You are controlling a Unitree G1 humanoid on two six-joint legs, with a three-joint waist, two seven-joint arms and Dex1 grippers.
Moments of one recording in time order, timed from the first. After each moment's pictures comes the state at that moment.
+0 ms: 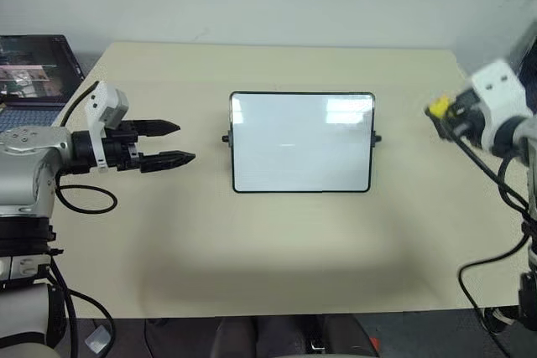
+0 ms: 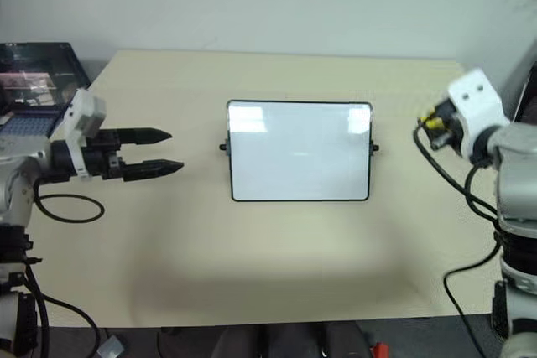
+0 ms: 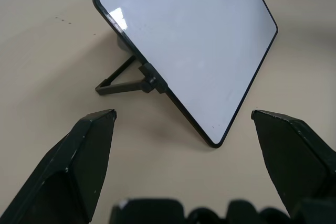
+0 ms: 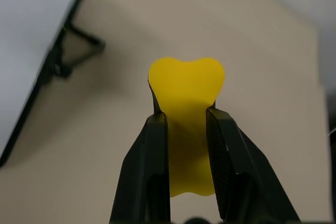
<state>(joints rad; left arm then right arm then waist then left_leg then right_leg) -0.60 0.97 0.12 0.28 -0.44 0.46 -1.32 -0.57 -0.83 -0.14 -0.29 -0.09 1.21 0.83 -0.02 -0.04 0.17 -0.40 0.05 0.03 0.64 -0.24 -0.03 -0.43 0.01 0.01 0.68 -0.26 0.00</state>
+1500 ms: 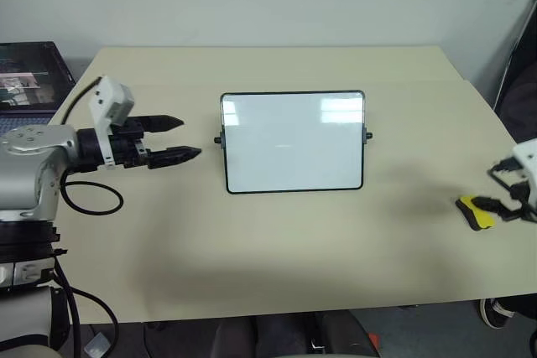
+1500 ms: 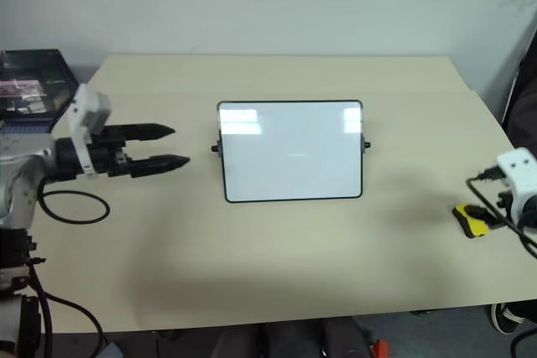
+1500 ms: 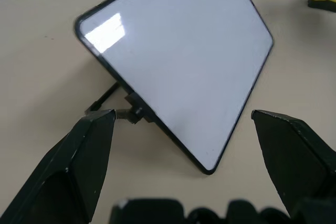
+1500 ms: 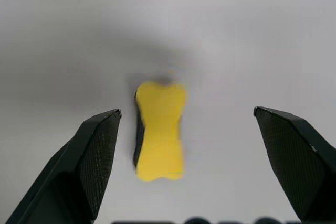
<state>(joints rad) -0.56 0.95 0.19 0.17 -0.45 0.53 -1.17 -0.28 -1.07 -0.30 -0.22 0.19 1.26 0.73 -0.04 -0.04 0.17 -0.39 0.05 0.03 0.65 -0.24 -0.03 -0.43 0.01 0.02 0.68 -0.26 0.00</state>
